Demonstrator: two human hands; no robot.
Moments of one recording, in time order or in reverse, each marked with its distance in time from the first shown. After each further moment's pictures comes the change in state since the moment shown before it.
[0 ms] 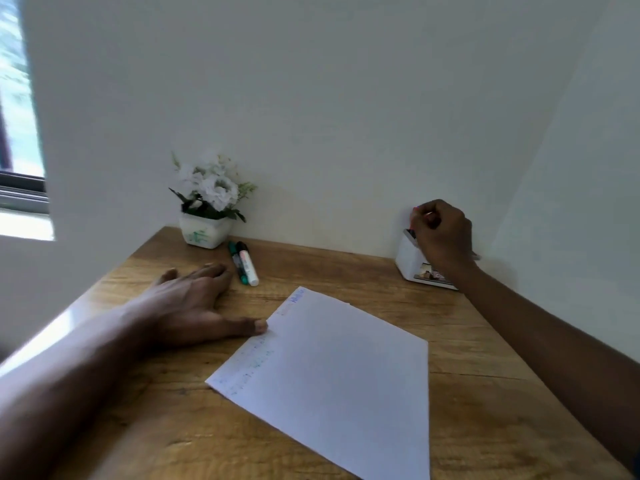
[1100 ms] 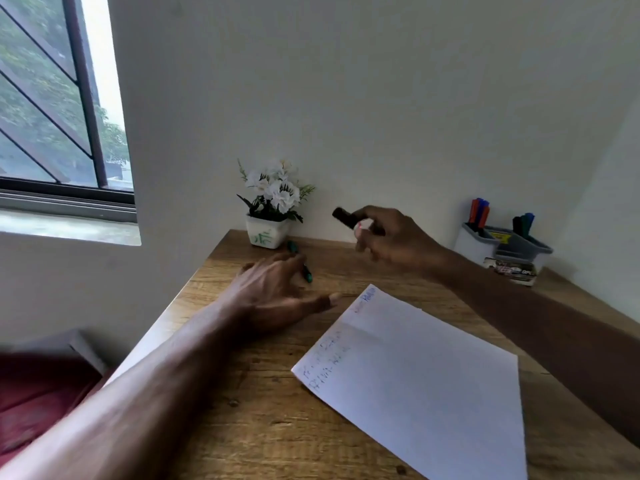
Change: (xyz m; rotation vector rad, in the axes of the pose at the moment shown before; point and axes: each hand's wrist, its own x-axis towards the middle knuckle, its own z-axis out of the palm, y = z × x) left_hand 0.010 -0.014 0.004 -0.131 0.308 0.138; right_hand -0.064 -0.141 0.063 0.150 -0.729 -0.086
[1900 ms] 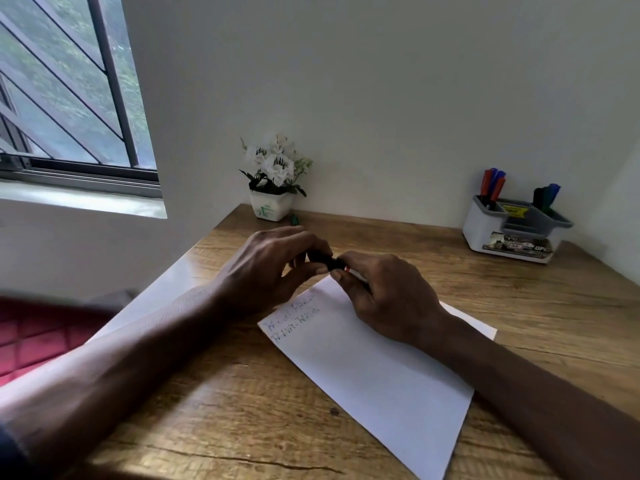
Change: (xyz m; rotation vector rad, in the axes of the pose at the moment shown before) left_hand -0.027 0.040 0.012 -0.032 0.454 0.497; right_hand -0.106 0.020 0.024 -0.237 0.028 -0.342
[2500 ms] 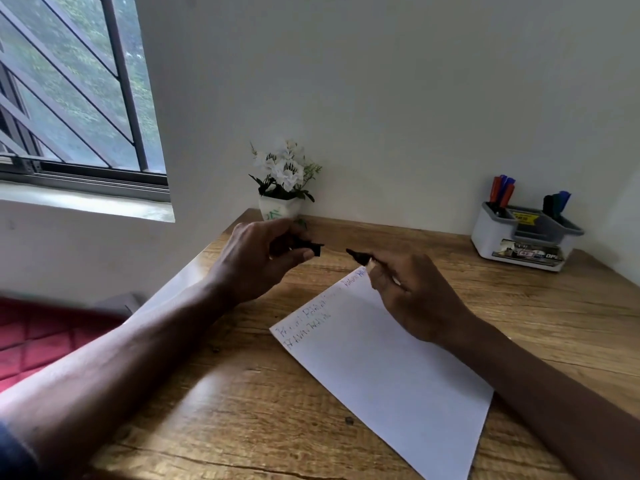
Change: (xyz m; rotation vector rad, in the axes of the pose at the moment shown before) left_hand -0.006 -0.026 -0.010 -0.069 0.097 -0.349; right_hand 0.001 0.007 -0.013 0.187 0.087 0.056
